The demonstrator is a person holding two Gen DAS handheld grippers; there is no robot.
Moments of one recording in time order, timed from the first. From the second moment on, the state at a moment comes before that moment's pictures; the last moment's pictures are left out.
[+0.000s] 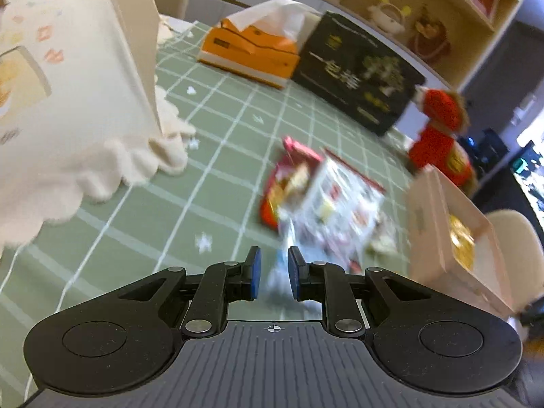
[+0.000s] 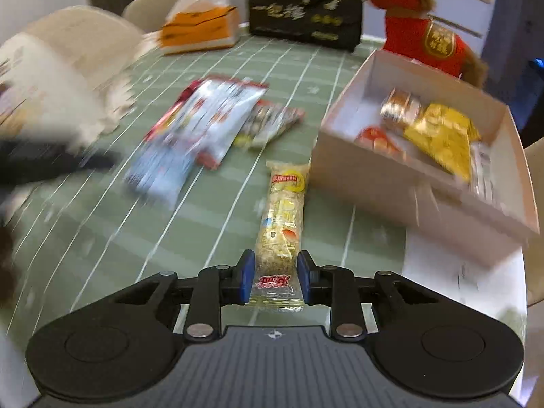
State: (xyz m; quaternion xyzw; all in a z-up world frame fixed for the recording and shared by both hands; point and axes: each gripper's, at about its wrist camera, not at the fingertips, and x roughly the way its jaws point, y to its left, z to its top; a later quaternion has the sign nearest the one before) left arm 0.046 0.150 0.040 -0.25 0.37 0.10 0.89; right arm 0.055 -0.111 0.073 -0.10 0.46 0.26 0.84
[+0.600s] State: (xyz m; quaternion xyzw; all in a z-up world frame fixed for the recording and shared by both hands) left arm 0.203 0.073 0.044 -0.14 0.42 0.03 0.90; right arm 0.000 -0.189 0.091 -0.09 0.43 0.24 0.86
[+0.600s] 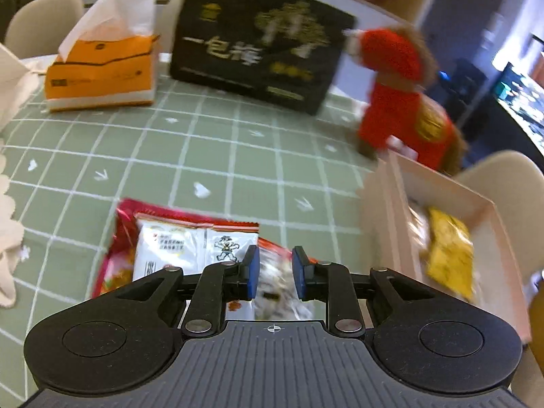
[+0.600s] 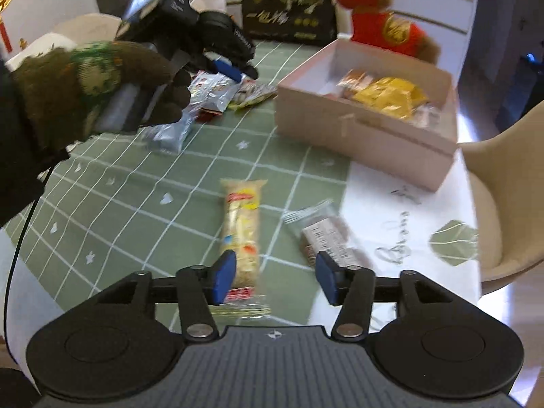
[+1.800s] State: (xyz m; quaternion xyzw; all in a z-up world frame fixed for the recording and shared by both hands) left arm 0.126 -0.046 0.047 0.00 0.48 0.05 0.88; right arm 0.010 -0.224 0.083 -0.03 0.41 0.21 0.89
